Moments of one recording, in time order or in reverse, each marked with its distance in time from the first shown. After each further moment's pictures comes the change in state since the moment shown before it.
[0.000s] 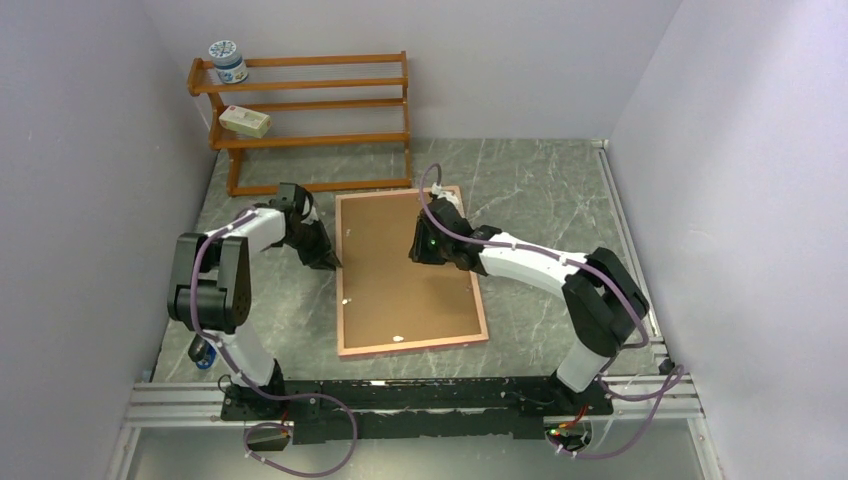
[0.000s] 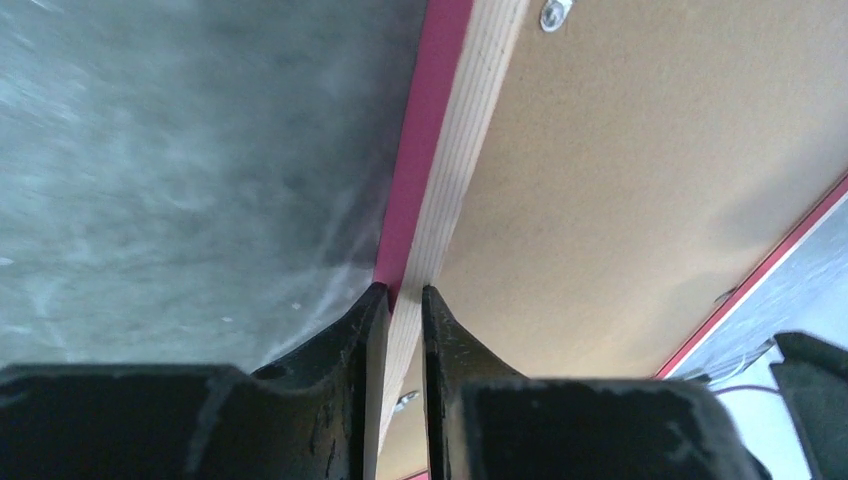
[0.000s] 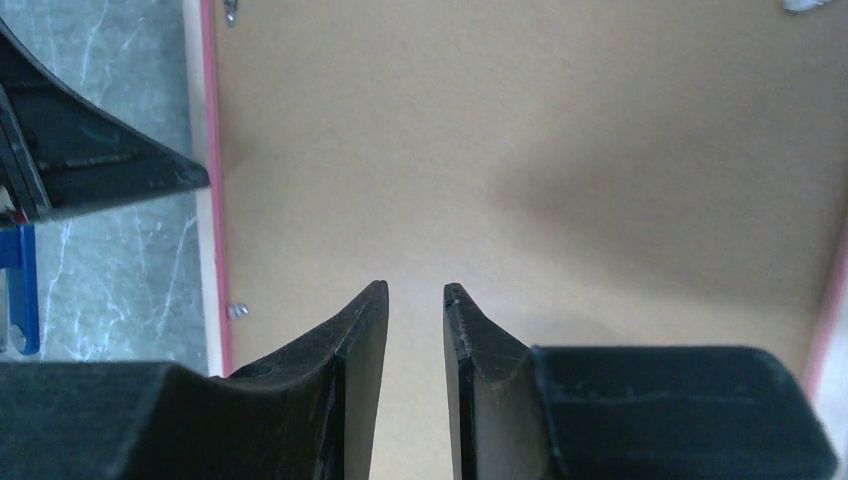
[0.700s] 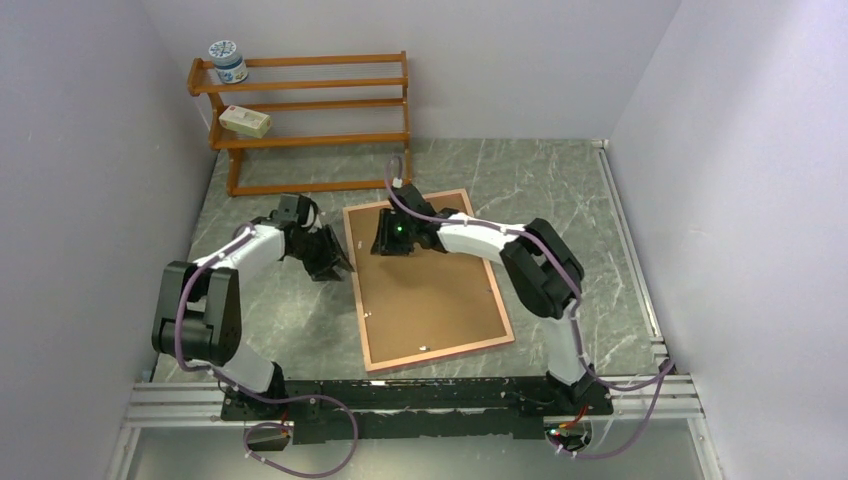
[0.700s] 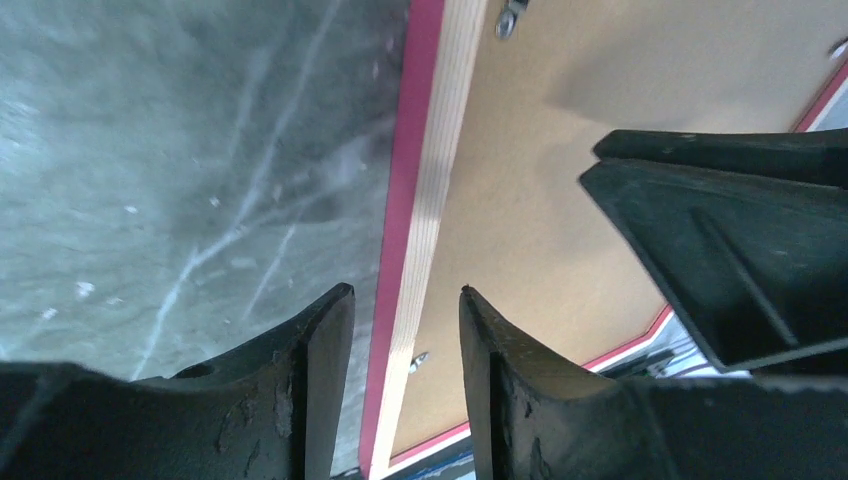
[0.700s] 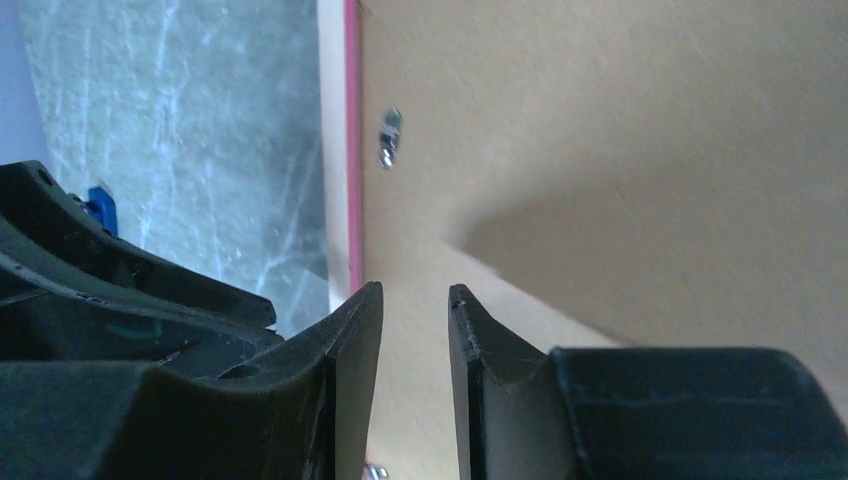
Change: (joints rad) left arm -0.098 -0.207 -0.157 0.032 0.019 -0.116; right arm -0.008 0.374 0.326 0.030 -0.255 0.016
